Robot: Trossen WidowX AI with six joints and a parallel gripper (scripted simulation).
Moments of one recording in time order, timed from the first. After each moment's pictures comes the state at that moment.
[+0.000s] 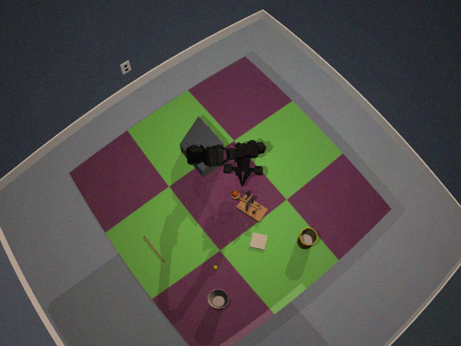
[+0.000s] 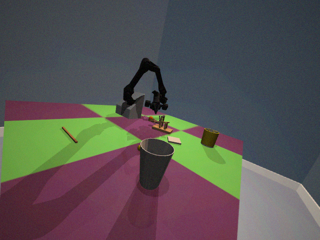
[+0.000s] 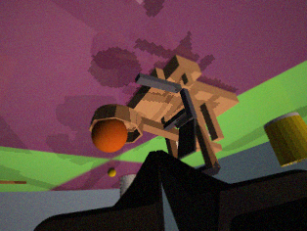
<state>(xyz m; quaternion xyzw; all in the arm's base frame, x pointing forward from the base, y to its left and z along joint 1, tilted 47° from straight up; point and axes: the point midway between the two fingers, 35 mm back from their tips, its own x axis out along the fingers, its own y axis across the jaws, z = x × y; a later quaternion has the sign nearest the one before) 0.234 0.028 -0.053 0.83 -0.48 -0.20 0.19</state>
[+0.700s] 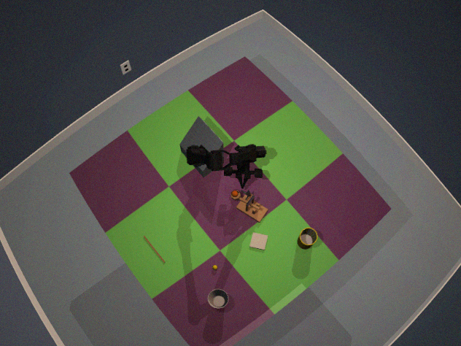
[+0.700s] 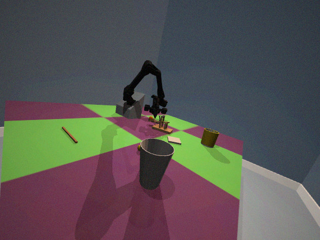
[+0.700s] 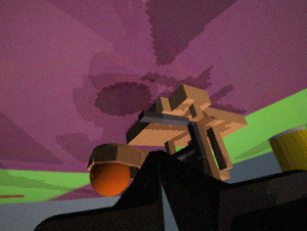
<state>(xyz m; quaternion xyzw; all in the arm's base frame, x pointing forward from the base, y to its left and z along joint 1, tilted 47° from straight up) 0.233 0.003 -0.079 0.83 -0.48 -0.20 0.19</state>
